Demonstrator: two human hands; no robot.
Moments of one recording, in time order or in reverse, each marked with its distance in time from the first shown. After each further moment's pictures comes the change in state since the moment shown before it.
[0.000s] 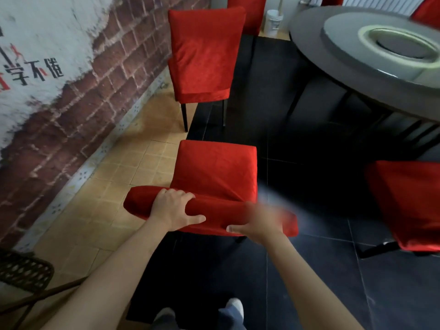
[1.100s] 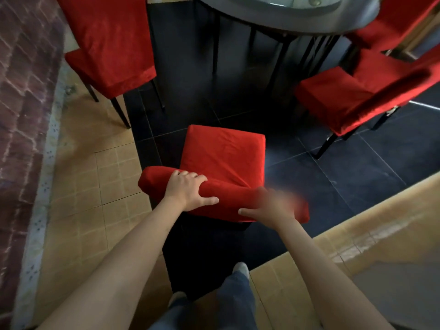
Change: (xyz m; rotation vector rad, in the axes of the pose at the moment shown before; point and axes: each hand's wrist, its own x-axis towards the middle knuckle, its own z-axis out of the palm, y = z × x) left_hand -0.032 -0.071 0.006 0.088 -0.040 0.566; right_hand -0.136 -0.150 0.053 0.124 0.074 0.596
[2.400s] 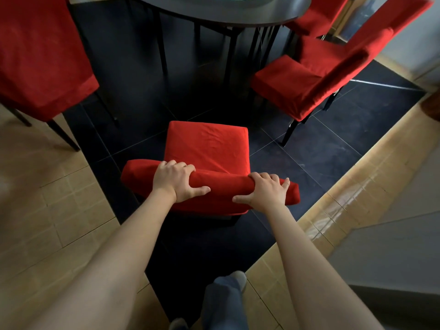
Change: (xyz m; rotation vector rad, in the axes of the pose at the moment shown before) left_hand 0.100 -0.006 -0.013 0.066 0.132 0.200; right_hand 0.049 0.006 -0.012 0.138 0.009 0.297
